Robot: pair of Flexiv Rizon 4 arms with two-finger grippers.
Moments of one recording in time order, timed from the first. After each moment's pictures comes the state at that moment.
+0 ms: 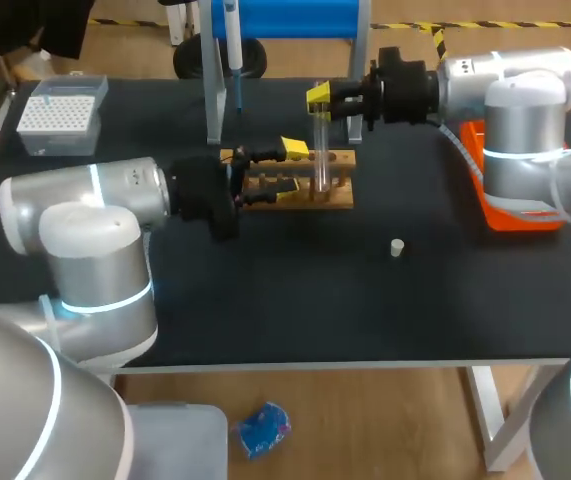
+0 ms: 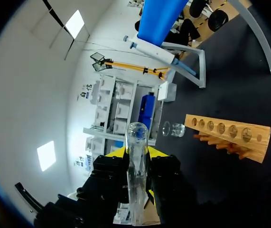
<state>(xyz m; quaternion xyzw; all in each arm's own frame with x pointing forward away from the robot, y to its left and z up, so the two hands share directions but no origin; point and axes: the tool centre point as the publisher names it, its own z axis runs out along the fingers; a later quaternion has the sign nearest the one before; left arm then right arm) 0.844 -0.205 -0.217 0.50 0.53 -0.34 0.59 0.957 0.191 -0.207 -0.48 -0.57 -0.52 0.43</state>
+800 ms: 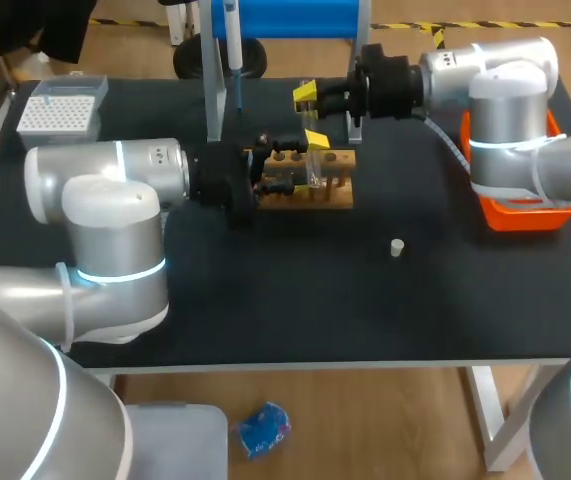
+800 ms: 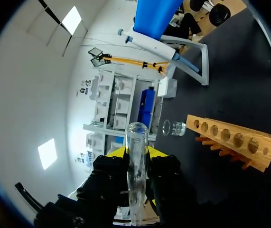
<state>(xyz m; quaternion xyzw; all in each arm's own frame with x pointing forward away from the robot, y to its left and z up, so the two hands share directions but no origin) 0.862 -0.229 -0.219 0.52 0.53 -0.35 0.57 0.968 0.209 -0.213 -0.47 -0.58 -0.50 0.45</state>
